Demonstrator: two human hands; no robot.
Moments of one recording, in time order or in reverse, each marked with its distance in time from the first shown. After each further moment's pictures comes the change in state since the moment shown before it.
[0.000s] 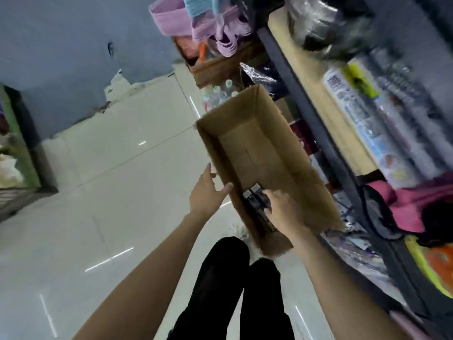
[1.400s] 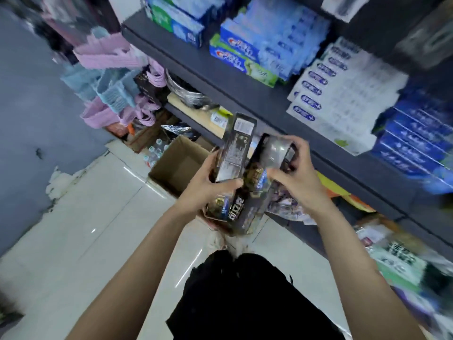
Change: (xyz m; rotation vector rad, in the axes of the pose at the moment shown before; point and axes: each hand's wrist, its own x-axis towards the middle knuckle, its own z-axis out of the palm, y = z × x) left_hand -0.201 0.185 -0.155 -0.468 -0.702 0.505; right_hand -0.295 -0.053 -0.224 1.095 0.756 0.072
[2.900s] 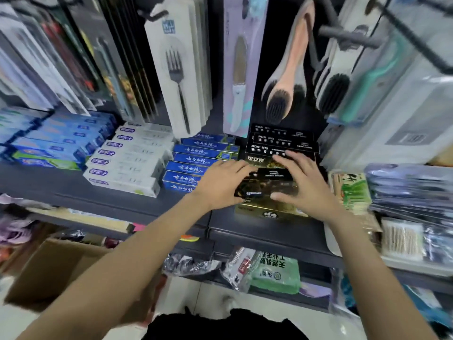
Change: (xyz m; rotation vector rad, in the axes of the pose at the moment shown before) left_hand 0.098 0.080 0.476 1.527 -0.192 1.231; right_hand -0.161 0.130 -0.456 -0.793 0.412 -0.234
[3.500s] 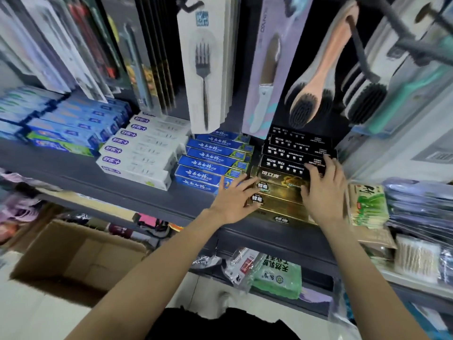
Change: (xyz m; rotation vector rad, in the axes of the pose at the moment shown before) left_hand -0.021 0.006 0.052 -0.281 -0.308 -0.285; right_hand 0.019 0.013 0.034 -0.467 0.177 0.286
